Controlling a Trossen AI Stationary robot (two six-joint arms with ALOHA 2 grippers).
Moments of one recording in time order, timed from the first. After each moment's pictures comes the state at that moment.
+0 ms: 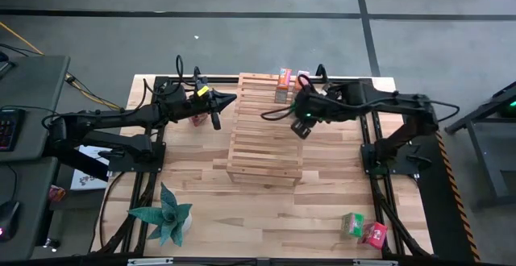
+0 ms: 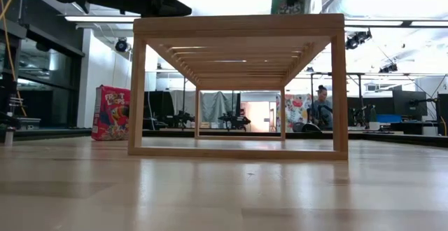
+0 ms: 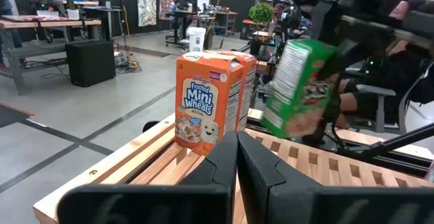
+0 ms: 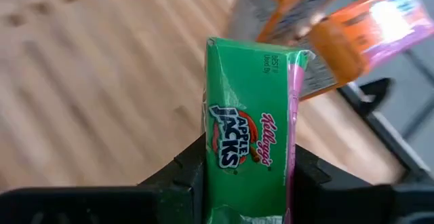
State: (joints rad) left arm 0.33 1.04 0.61 0.41 -0.01 -0.08; right arm 0.00 1.57 1.81 -1.41 0.45 0.57
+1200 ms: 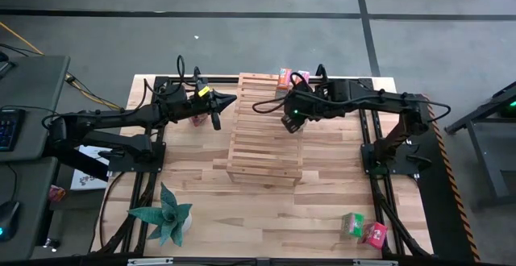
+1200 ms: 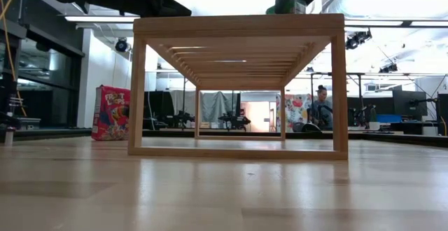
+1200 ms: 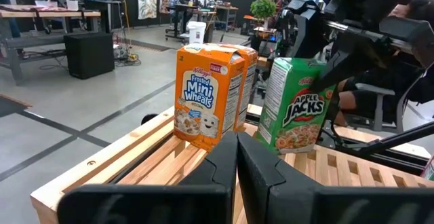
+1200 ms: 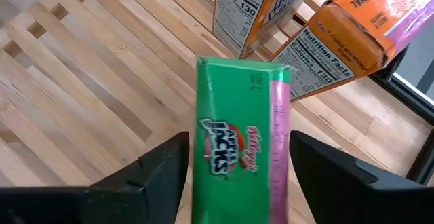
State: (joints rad) left arm 0.33 1.04 0.61 0.39 -0.01 -0.10; right arm -0.04 1.66 1.86 -1.43 0.41 0.76
